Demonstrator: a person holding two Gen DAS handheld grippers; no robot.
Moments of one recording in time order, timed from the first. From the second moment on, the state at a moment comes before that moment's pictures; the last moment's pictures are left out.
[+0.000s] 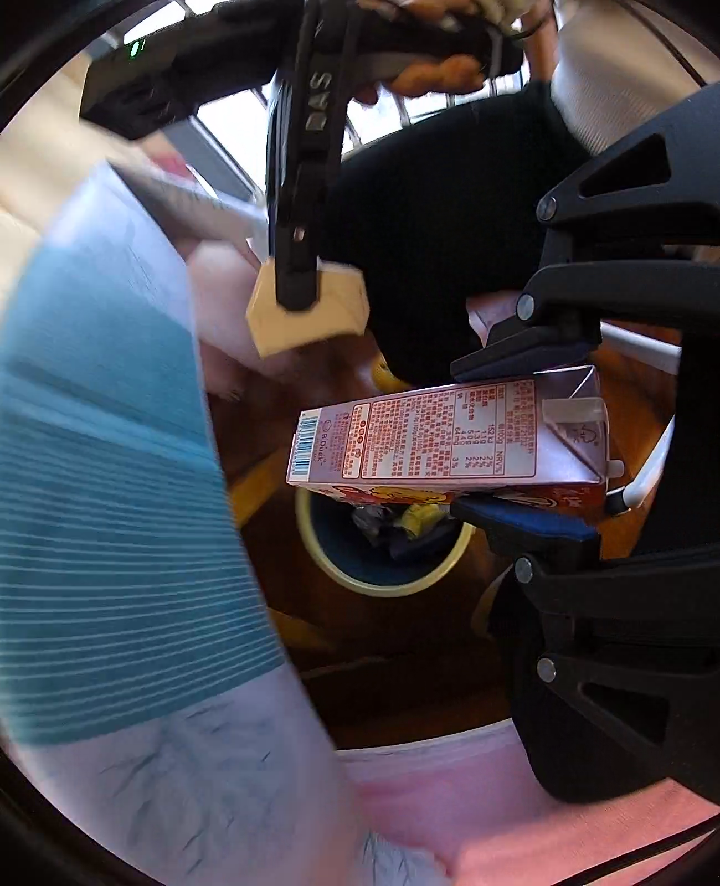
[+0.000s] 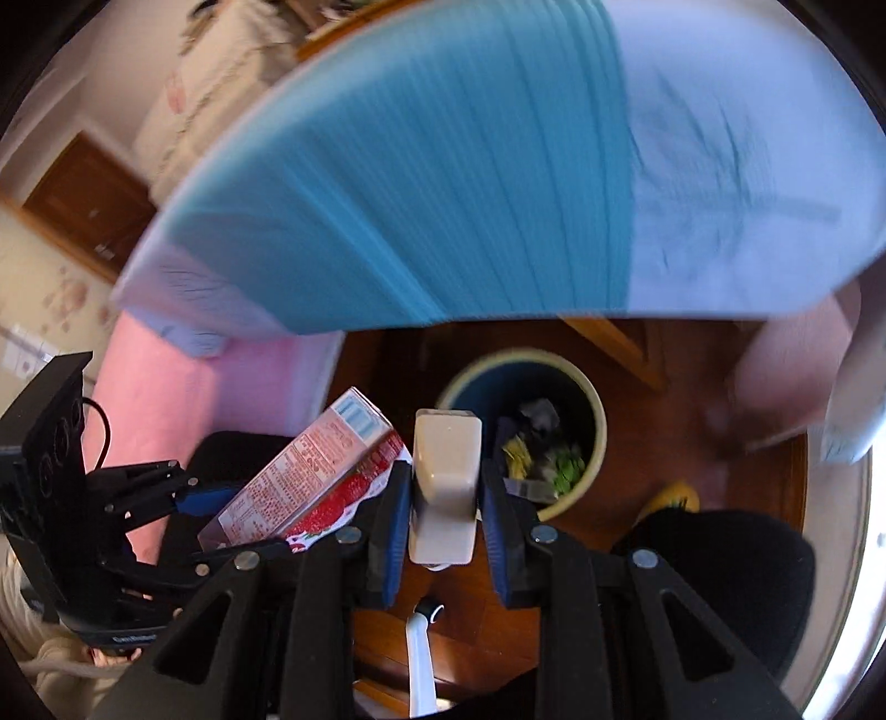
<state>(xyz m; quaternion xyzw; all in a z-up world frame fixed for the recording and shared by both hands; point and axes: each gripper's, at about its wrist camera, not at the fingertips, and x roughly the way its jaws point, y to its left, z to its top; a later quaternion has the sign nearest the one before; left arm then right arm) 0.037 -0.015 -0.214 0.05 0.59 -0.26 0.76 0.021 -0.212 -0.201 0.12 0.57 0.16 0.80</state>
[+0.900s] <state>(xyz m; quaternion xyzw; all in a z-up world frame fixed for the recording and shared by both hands) 0.122 -0.007 -0.365 -0.09 0.69 -0.18 0.70 0.083 -0.217 -0.351 0.22 0.64 0.06 0.73</state>
